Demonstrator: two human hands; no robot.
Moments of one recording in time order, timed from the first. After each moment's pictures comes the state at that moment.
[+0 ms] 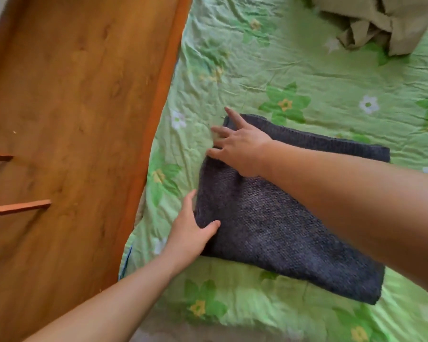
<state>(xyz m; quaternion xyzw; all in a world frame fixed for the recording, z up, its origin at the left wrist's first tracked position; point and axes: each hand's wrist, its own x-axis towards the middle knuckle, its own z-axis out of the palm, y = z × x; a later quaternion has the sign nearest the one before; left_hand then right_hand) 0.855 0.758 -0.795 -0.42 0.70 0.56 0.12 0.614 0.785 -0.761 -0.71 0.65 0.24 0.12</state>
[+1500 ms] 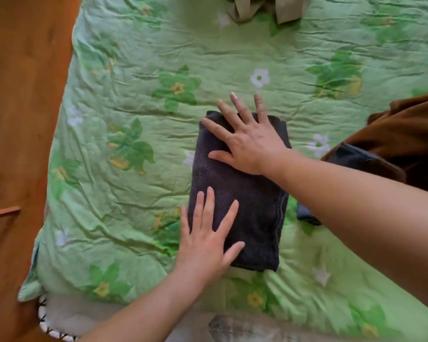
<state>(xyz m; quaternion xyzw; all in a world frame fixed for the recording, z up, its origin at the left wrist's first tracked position) 0.767 1.011 -0.784 -0.14 0.97 0.13 0.15 0.511 1.040 -0.784 -0.52 0.84 0.06 0.12</state>
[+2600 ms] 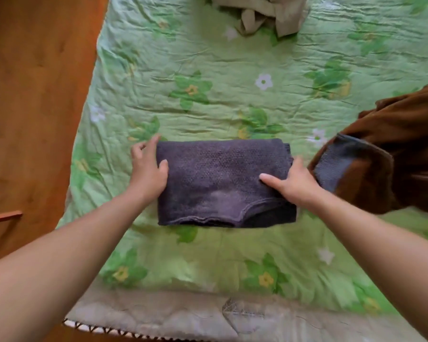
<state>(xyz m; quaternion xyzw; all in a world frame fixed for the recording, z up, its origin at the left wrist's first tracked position) 0.734 0.841 -0.765 -0.39 0.85 0.37 0.03 0.587 1.139 -0.770 -0.02 0.91 -0.21 0.36</state>
